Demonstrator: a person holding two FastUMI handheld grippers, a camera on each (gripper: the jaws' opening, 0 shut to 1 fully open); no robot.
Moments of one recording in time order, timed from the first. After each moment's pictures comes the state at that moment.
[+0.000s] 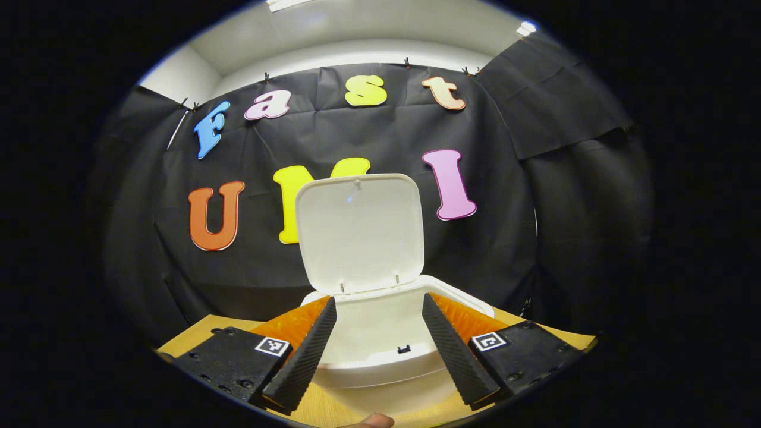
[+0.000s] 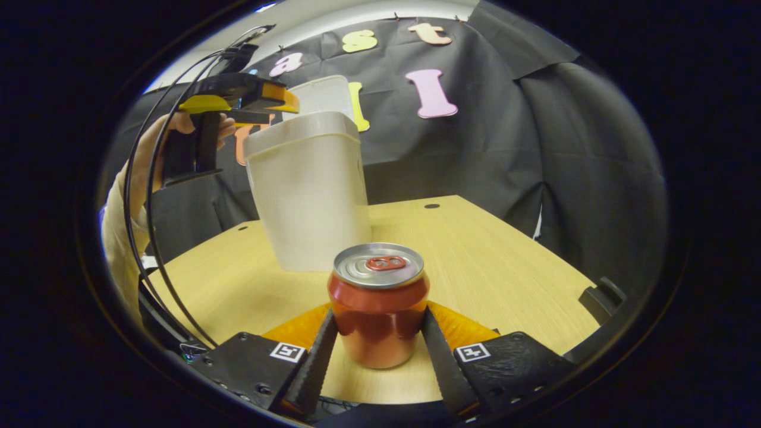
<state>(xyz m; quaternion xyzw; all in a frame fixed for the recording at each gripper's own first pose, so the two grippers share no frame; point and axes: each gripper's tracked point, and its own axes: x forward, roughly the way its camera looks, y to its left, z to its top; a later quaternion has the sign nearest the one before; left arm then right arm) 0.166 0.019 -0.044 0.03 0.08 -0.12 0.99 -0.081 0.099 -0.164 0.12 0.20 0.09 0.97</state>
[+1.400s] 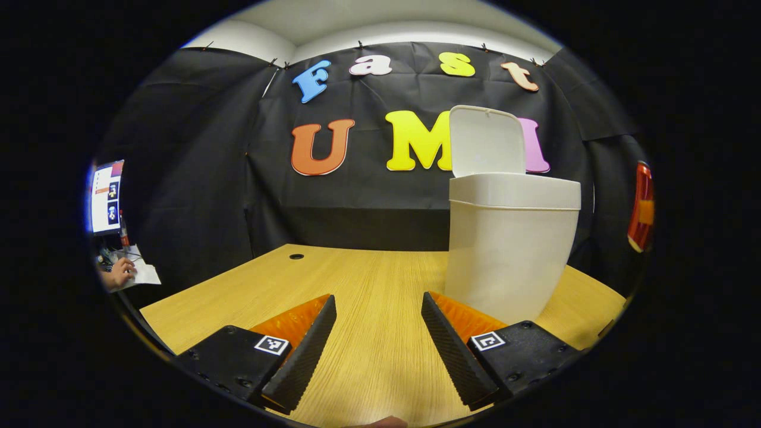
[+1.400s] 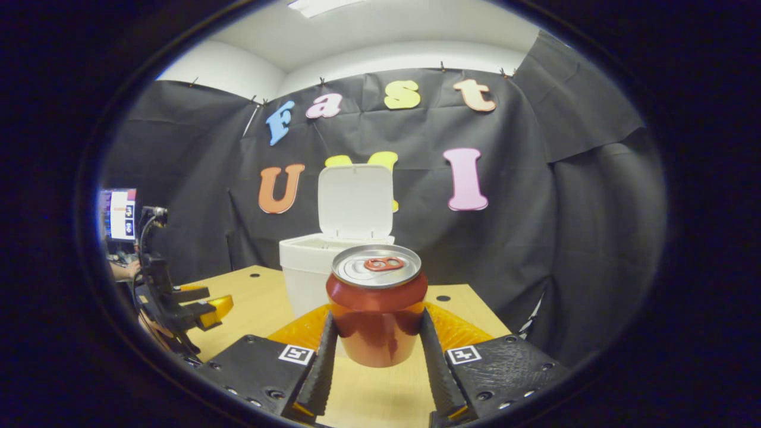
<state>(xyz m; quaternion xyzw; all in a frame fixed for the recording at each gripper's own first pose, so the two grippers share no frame) 0.033 0.202 -0.189 -0.02 0.18 0.03 0.98 -0.039 0.121 0.052 0.05 0.05 0.11 0.99</state>
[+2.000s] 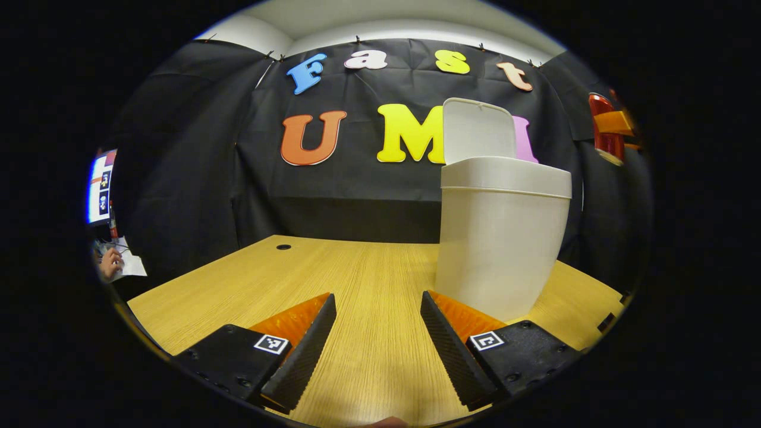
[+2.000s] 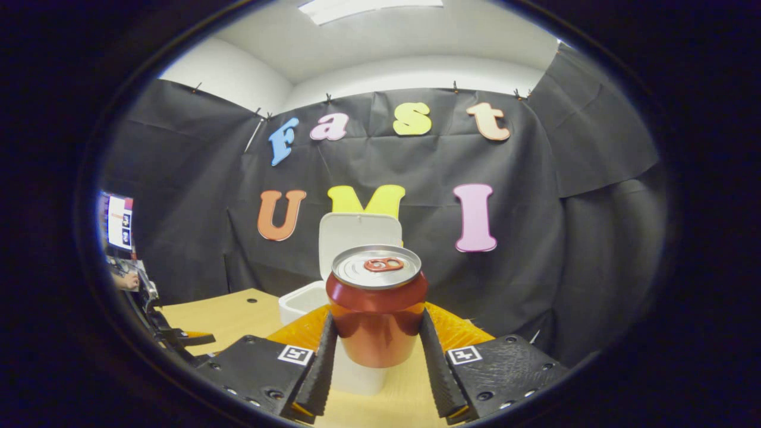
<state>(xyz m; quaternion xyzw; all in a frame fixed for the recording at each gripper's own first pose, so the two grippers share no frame) 0.028 0.202 -0.204 -0.03 0.19 0.00 0.98 0.012 0.144 0.147 0.04 0.01 0.11 0.99</state>
